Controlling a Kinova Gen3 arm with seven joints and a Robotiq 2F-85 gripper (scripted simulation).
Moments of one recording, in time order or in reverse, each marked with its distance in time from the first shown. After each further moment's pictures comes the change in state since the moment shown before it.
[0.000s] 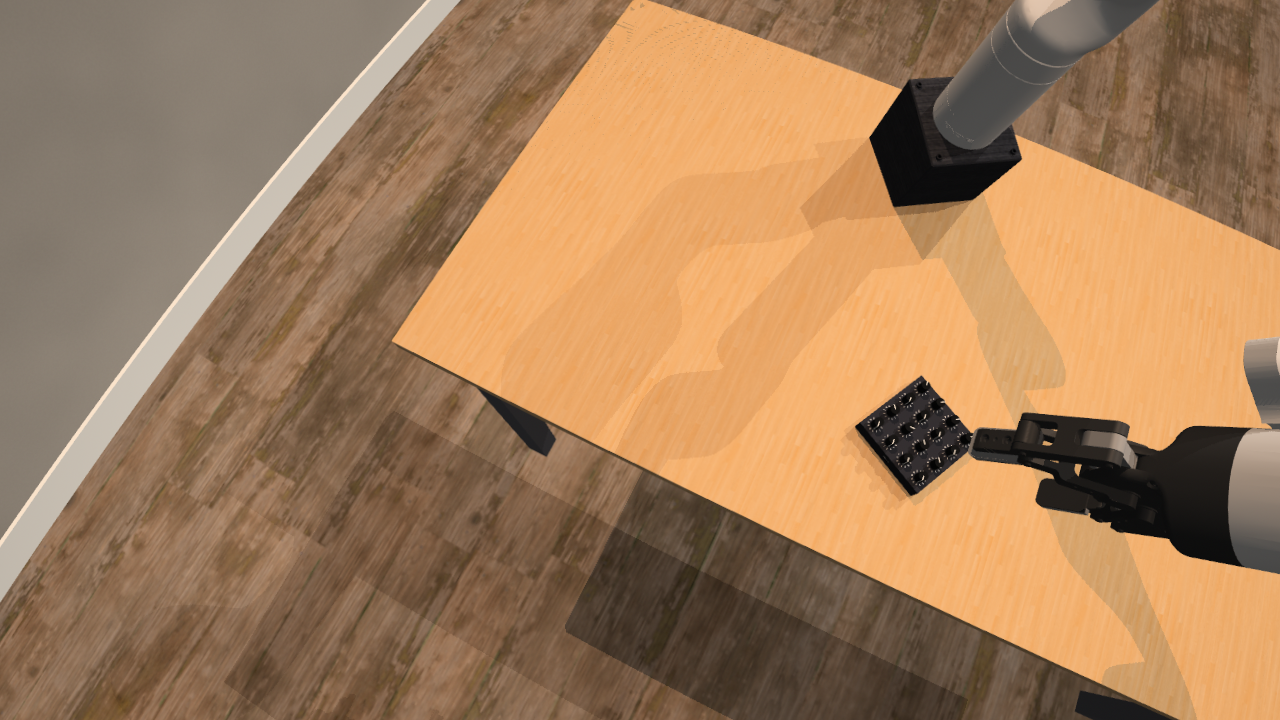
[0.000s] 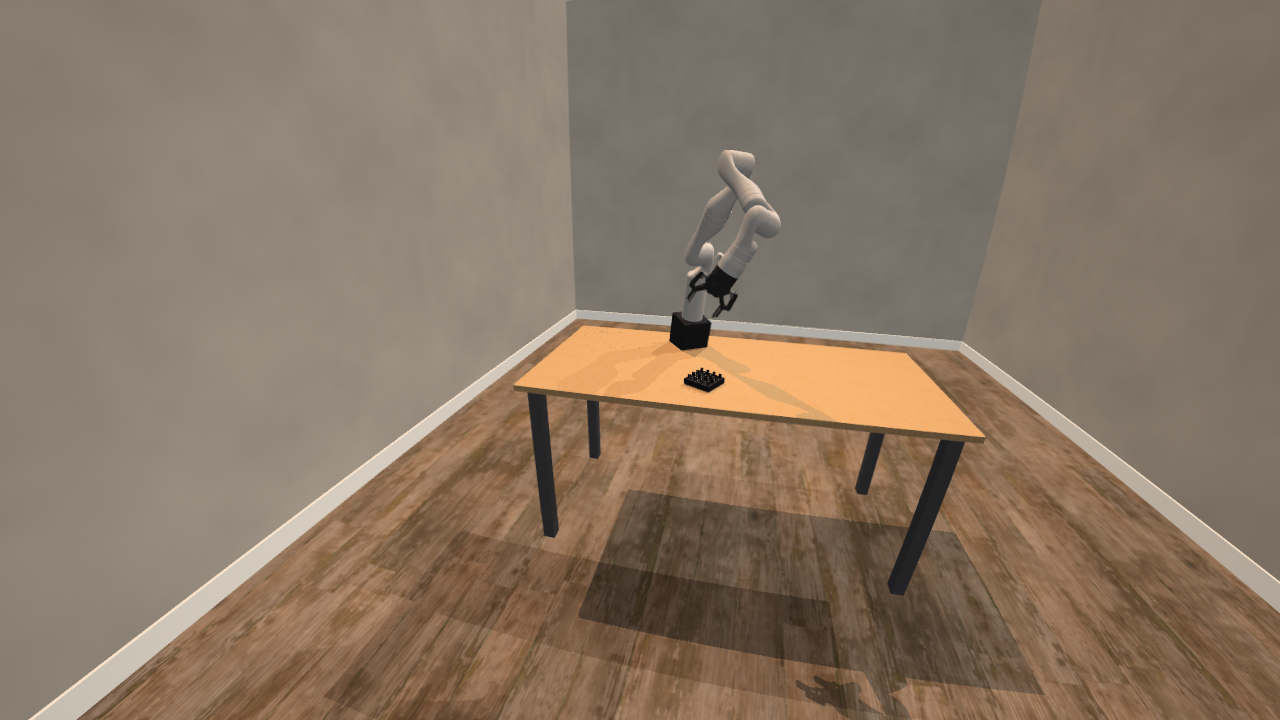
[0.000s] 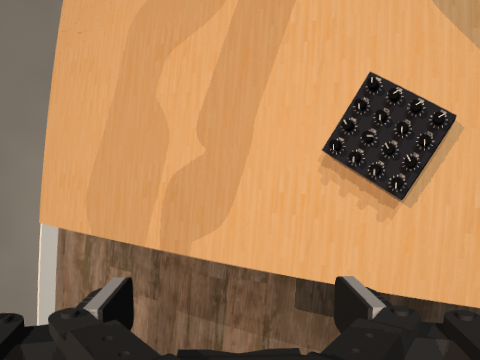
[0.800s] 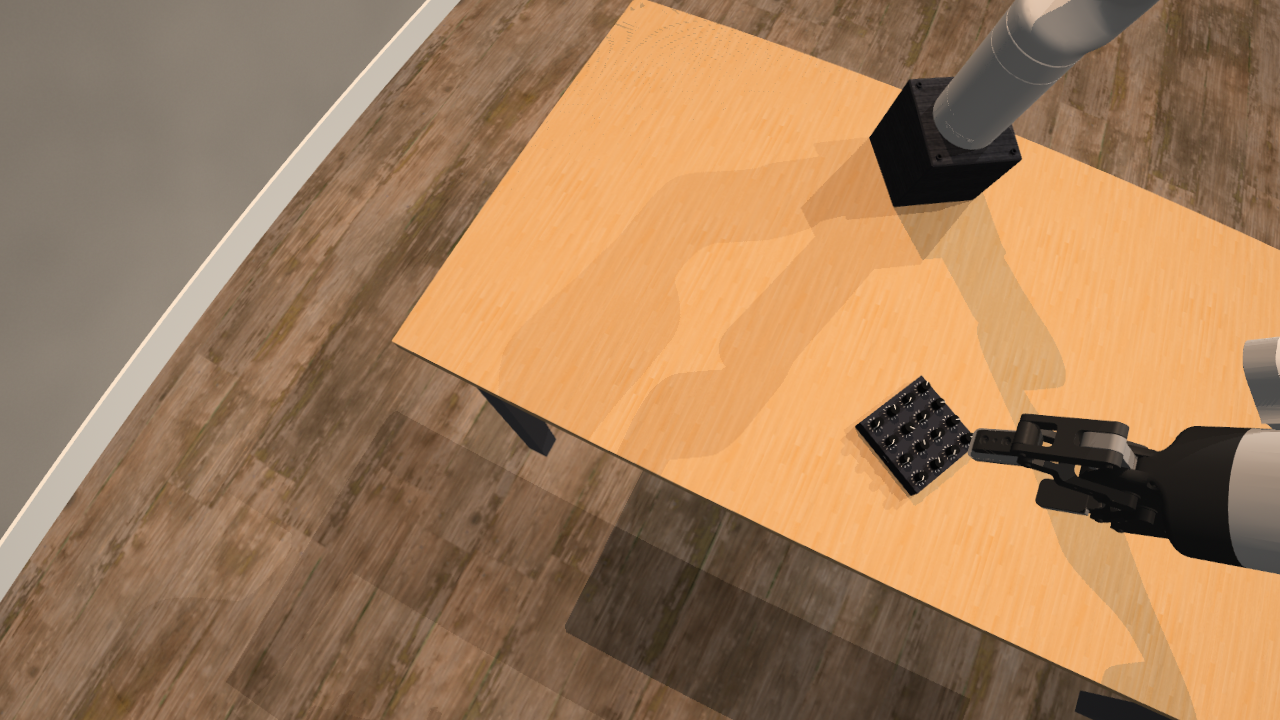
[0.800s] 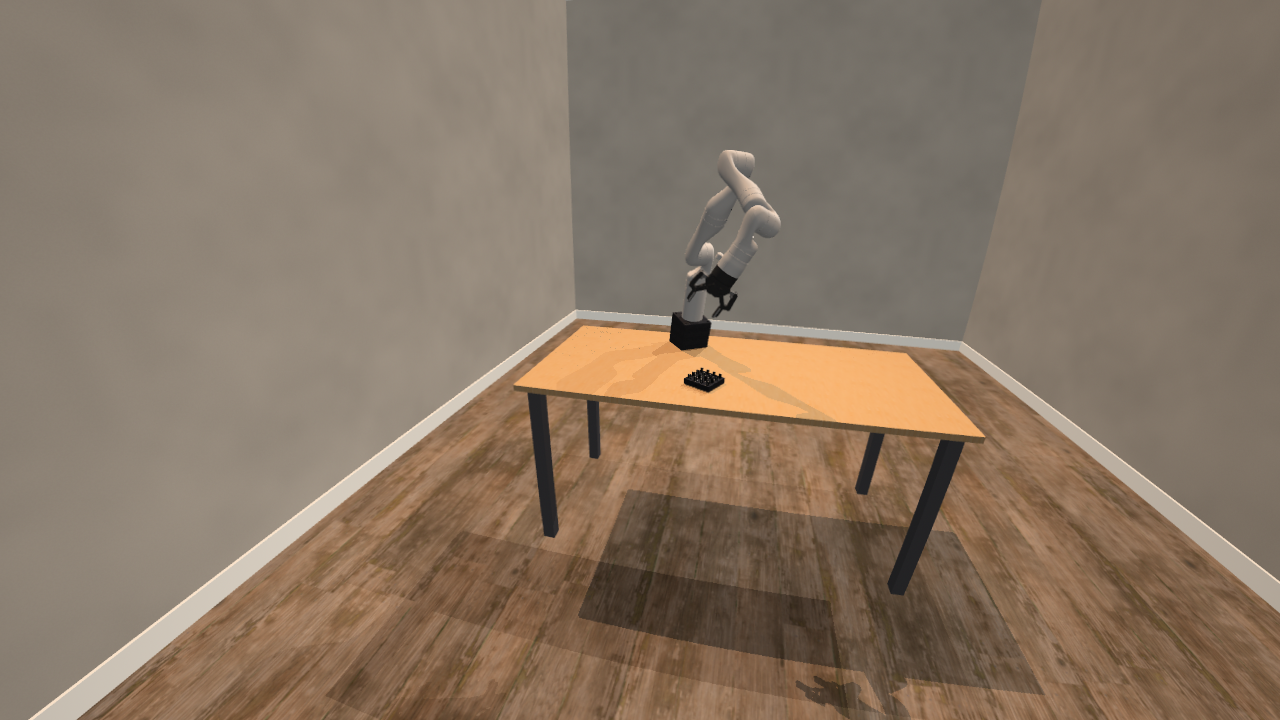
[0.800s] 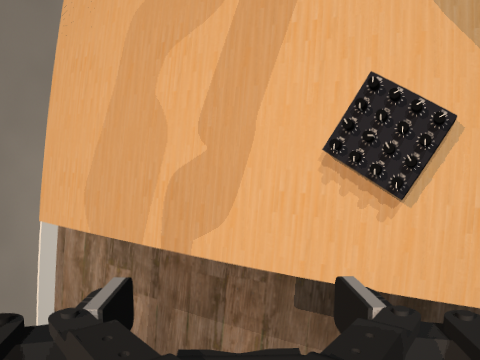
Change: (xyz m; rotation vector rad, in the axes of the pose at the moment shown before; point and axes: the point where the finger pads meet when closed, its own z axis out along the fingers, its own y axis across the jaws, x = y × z) arm -0.001 0.000 0.000 0.000 -0.003 -0.005
